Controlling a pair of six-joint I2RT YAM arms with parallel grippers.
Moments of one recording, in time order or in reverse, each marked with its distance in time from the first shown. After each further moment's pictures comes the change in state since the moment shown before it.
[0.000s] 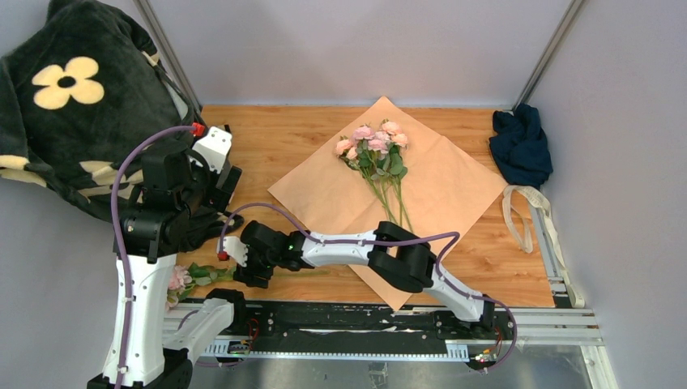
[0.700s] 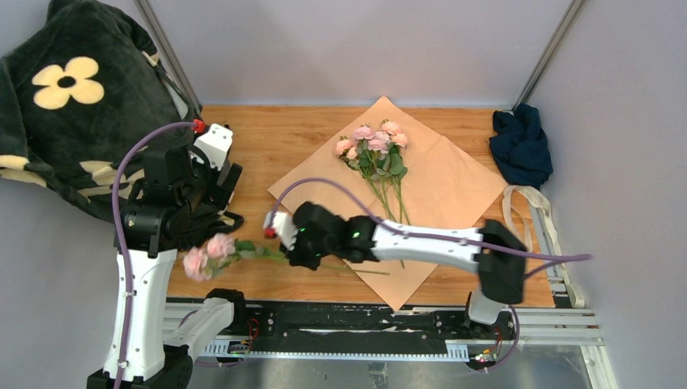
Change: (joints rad) left arm 0.001 0.028 0.025 -0.006 0.001 0.001; right arm -0.058 -0.690 -0.506 -0.163 0.102 0.140
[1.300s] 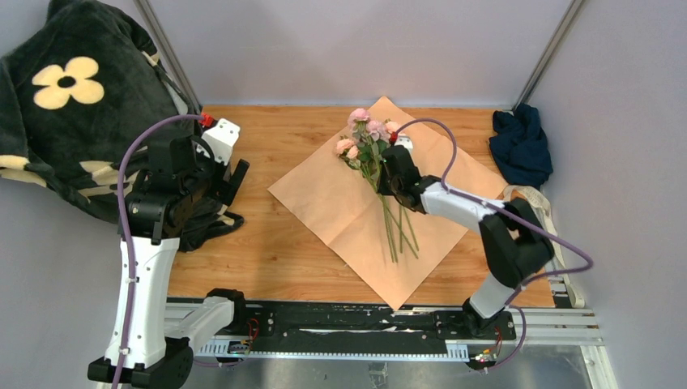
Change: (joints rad) left arm 0.001 0.056 0.020 -0.005 0.109 0.000; right arm -0.669 0.031 -0.248 0.249 0.412 0.558
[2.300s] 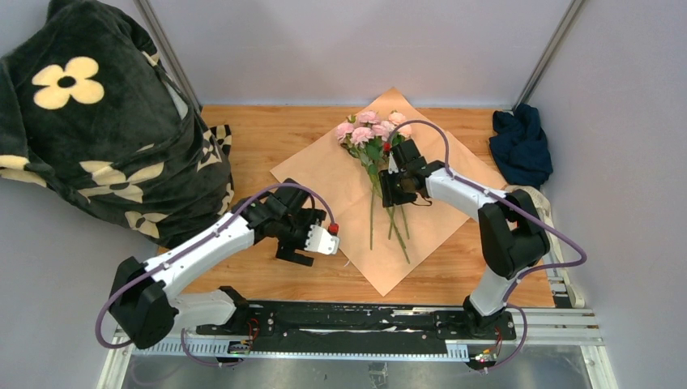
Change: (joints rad) left arm -0.579 0.238 -0.623 0.322 0.334 0.721; right arm -0.088 0.018 0.088 -0.399 -0.327 -0.312
